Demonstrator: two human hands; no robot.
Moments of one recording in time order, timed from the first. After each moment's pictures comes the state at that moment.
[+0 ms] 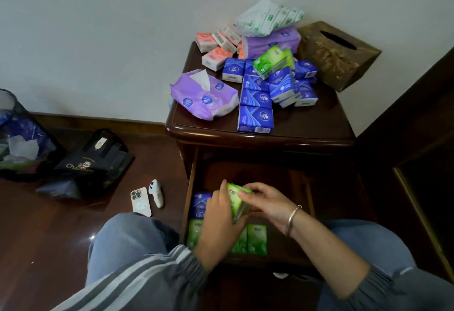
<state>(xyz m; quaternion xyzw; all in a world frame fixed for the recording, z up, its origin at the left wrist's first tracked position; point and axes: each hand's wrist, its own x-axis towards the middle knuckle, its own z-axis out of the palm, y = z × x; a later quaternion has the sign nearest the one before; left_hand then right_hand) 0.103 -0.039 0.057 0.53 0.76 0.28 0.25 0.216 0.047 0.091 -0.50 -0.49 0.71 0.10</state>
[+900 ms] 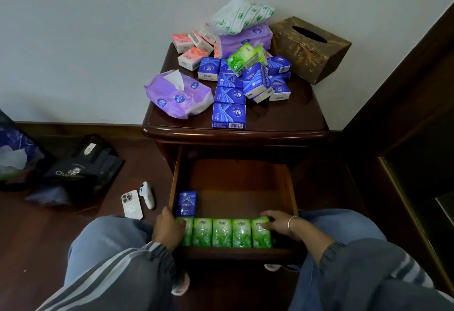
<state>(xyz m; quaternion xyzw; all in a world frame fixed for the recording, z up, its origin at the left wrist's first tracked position) 0.042 -0.057 -0.013 0.29 0.88 0.16 0.34 0.319 0.080 -0.034 -0.56 -0.63 0.51 -0.18</state>
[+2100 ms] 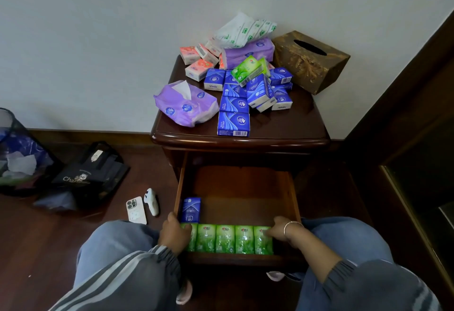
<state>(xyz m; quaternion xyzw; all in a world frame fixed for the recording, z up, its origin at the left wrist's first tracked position) 0.046 -0.060 -0.007 0.29 0.87 0.17 0.35 0.300 0.065 0.013 -0.61 -0.64 0.41 -0.23</state>
